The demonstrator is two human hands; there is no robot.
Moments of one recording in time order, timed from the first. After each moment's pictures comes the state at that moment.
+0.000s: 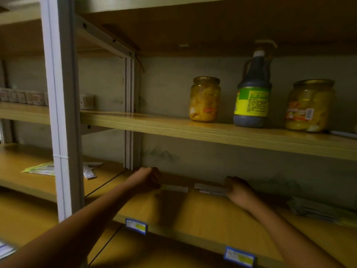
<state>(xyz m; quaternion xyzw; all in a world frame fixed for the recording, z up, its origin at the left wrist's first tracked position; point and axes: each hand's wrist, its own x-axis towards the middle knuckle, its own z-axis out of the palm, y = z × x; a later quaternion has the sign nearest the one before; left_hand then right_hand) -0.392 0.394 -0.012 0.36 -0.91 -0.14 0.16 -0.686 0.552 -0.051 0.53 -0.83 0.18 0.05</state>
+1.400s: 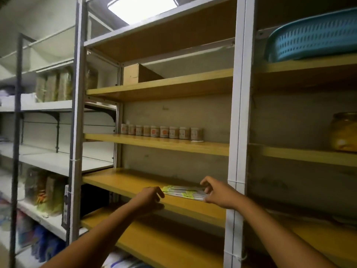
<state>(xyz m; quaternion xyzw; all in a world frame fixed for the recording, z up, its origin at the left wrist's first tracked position) 0.085 0.259 -0.014 0.43 -0.86 -0.14 0.24 -0.175 0.349 0.017 0.69 -0.67 0.26 -0.06</state>
